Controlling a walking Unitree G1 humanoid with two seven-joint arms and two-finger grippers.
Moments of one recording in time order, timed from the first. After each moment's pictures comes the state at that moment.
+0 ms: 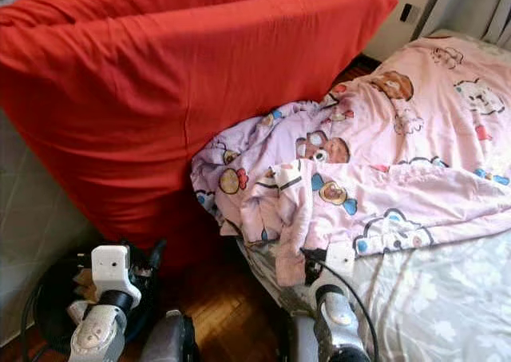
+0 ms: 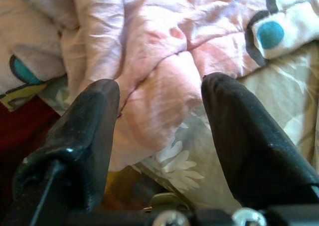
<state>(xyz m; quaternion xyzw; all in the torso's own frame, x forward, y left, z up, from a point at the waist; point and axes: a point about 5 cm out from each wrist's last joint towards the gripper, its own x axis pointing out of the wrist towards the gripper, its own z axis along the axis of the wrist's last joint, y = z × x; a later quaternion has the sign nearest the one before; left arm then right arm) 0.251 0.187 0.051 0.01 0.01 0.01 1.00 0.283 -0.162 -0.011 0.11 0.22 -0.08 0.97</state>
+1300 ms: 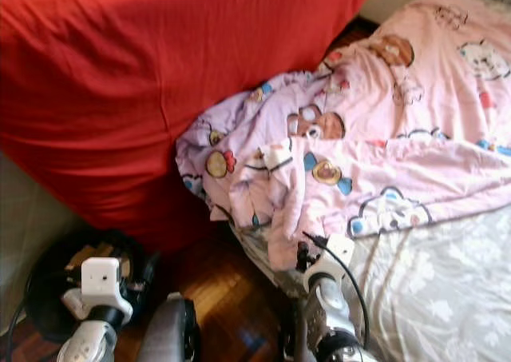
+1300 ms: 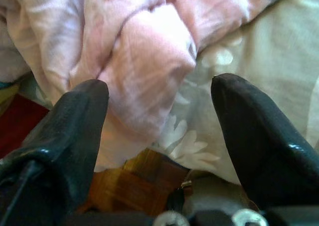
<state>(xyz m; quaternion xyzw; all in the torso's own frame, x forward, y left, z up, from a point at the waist) 0.226 0.191 0.055 0.02 0.02 0.01 1.00 0.298 -0.145 0.000 0.20 0.22 -0.09 0.95</state>
